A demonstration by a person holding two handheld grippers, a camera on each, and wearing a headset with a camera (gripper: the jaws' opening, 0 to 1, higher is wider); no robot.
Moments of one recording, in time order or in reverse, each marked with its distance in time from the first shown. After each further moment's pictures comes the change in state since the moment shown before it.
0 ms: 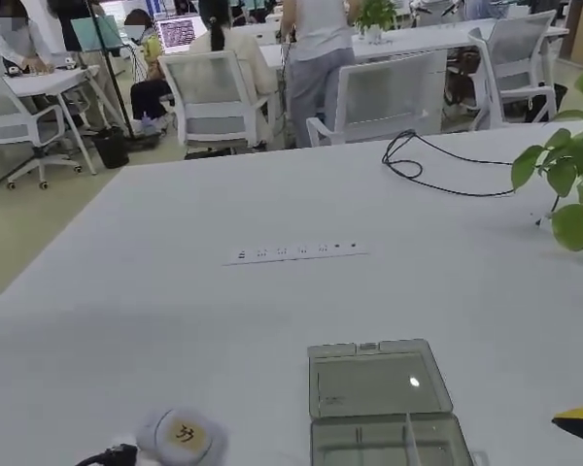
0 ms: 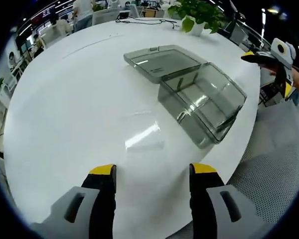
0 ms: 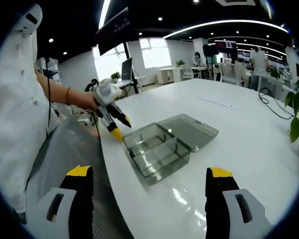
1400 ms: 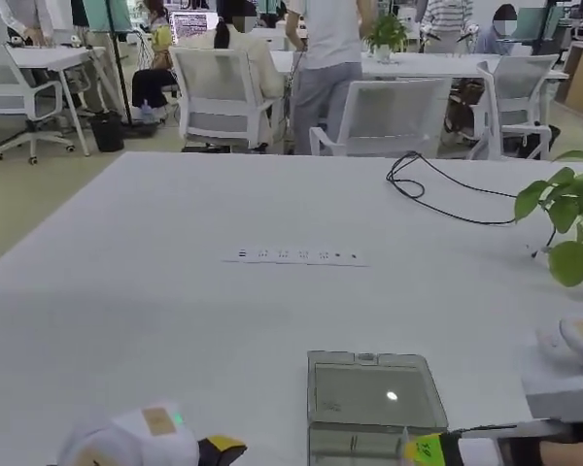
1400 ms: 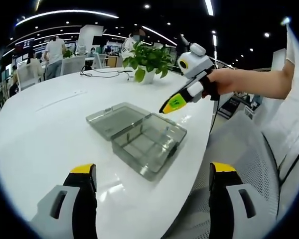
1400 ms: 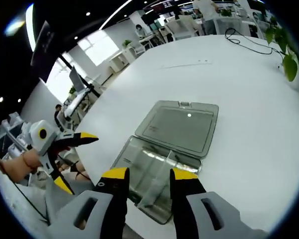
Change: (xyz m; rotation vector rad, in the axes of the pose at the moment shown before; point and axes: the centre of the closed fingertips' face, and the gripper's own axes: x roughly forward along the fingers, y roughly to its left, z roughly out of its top) left arm -0.068 -0.063 0.049 0.162 -0.448 -0.318; right arm 0.085 -0.035 0.031 0.488 0.142 -0.158
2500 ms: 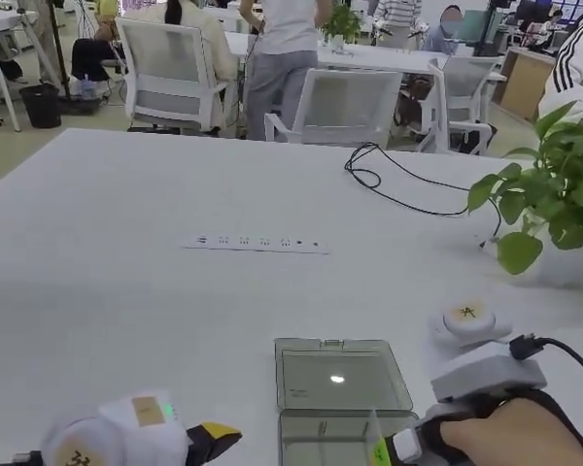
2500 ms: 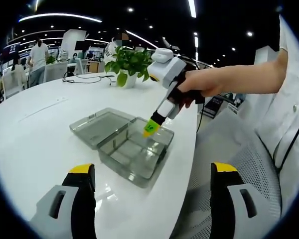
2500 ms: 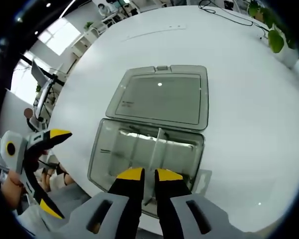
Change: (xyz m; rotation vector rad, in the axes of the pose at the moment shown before) left arm 0.010 -0.013 0.005 0.072 -0.038 -0.164; right arm 0.038 -0.016 -0.042 0.229 0.262 -0.271
